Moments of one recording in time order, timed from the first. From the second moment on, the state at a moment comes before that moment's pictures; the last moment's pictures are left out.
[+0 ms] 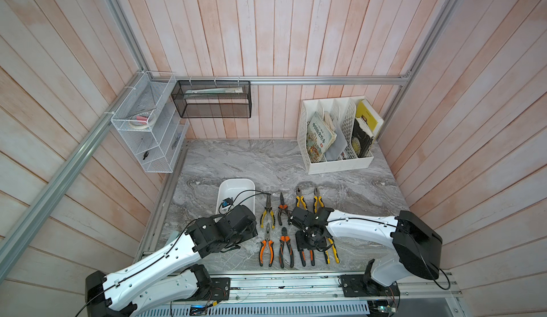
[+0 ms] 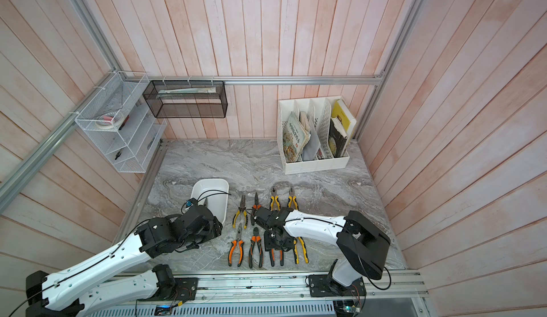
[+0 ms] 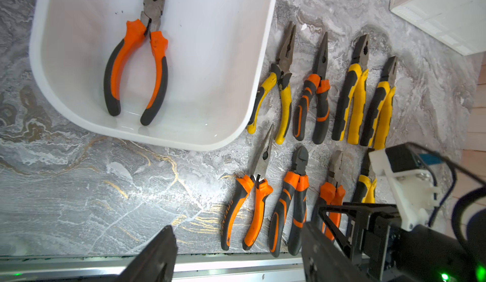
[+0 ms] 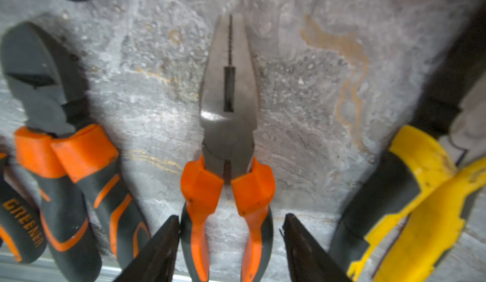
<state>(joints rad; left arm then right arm) -0.92 0.94 0.84 -0.99 -0.20 -1.18 1.03 1.54 0.86 -0.81 -0.04 0.91</state>
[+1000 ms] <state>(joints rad) -0.50 1.23 0.95 -1.03 -0.09 -0.83 1.02 1.19 0.91 -0.83 0.08 0.94</state>
